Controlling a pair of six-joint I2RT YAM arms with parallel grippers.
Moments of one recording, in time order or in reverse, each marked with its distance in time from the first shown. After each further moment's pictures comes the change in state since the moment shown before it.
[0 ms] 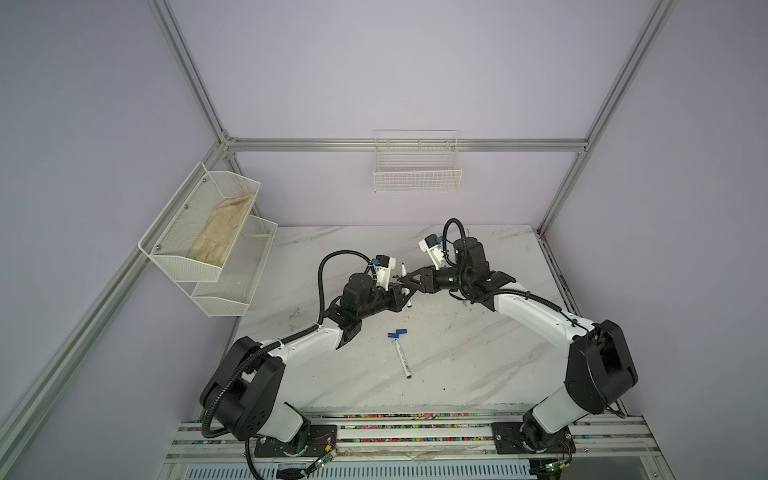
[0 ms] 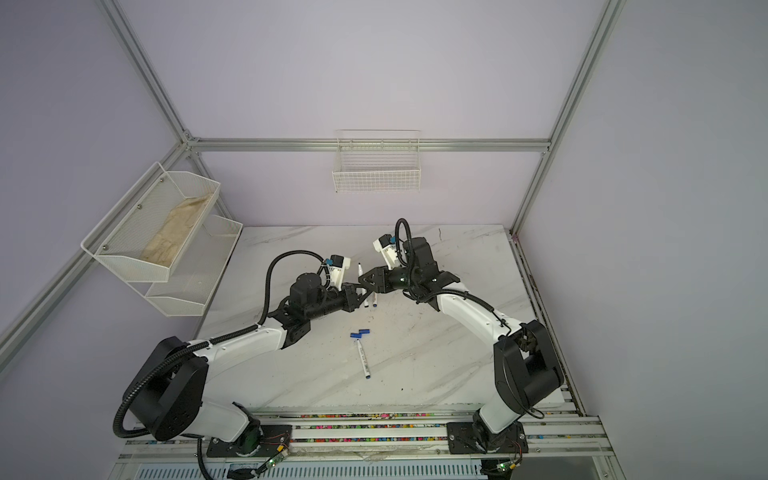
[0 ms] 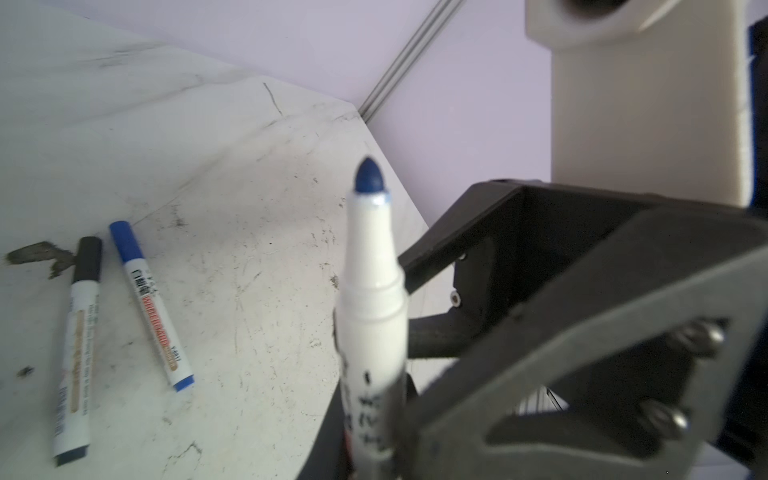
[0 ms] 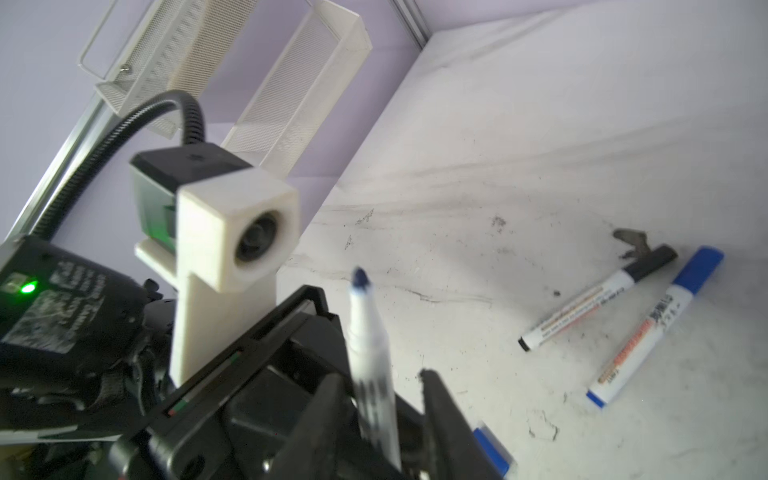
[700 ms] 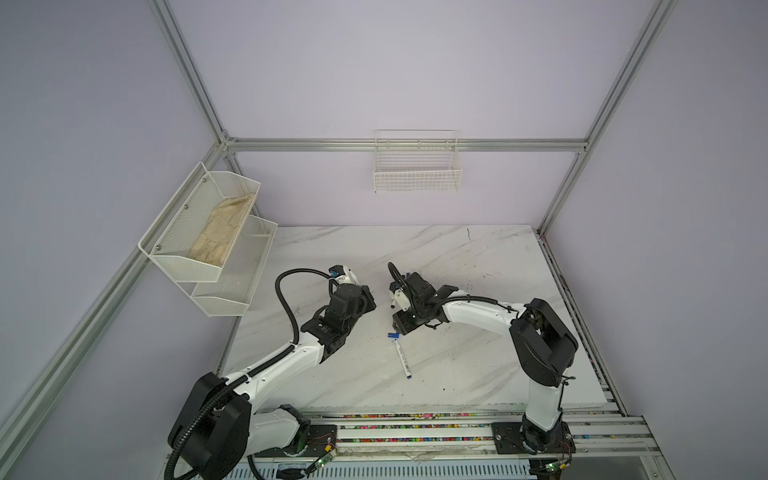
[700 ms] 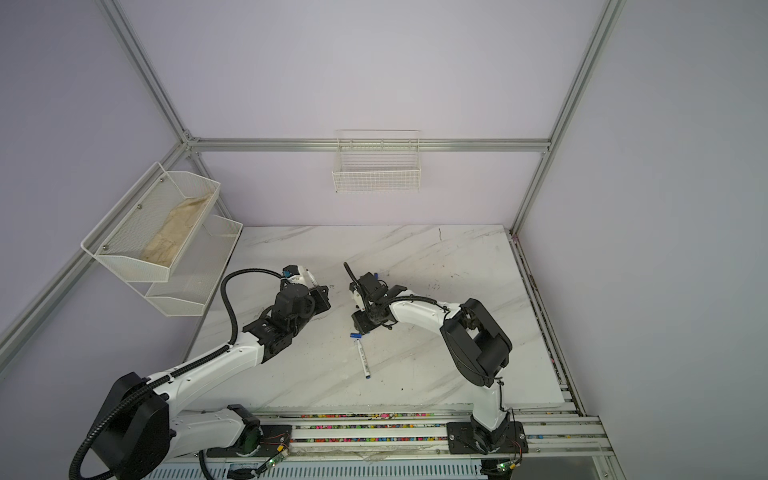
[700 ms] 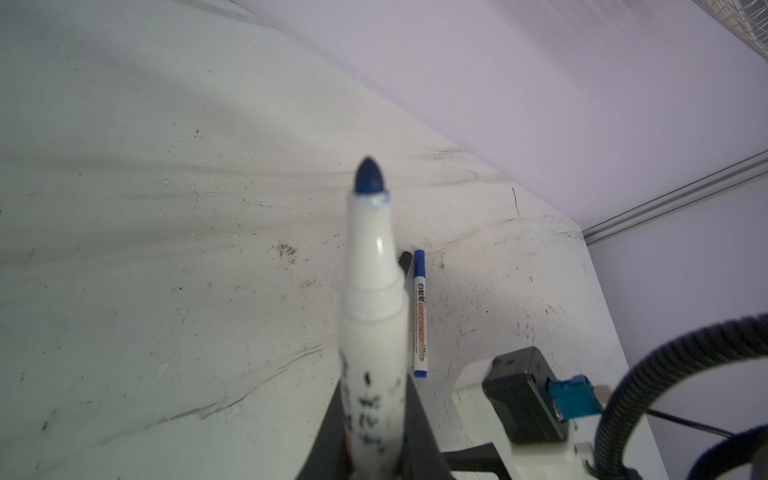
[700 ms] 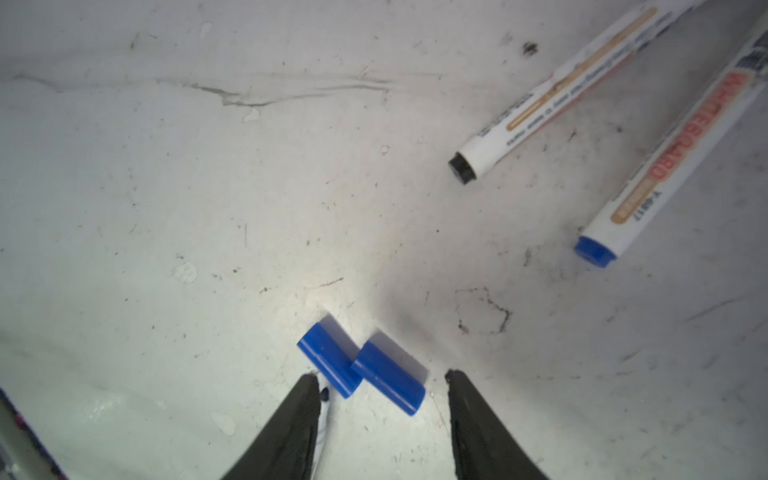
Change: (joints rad) left arm 0.020 -0.201 -0.087 -0.328 -0.611 -0.143; right arm 0.280 0.333 0.143 -0.383 0.529 -0.183
